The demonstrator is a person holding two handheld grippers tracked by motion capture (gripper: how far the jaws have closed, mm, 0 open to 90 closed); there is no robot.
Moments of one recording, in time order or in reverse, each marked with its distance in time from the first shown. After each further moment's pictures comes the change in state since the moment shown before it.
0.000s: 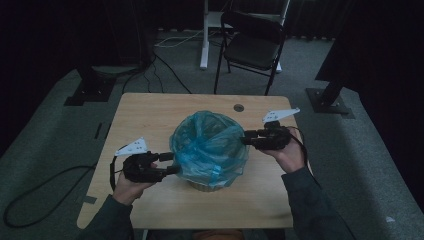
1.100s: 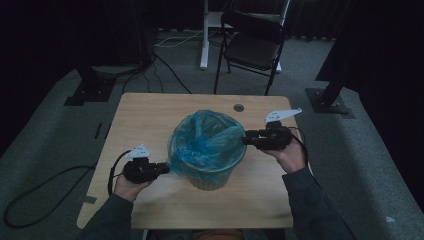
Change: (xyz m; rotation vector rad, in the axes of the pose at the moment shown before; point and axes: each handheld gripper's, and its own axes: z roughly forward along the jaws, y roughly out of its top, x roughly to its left) left arm 0.045 -0.043 0.009 0.165 0.171 -0.078; right arm -0.002 -0.003 -0.002 -0.012 0.009 0.019
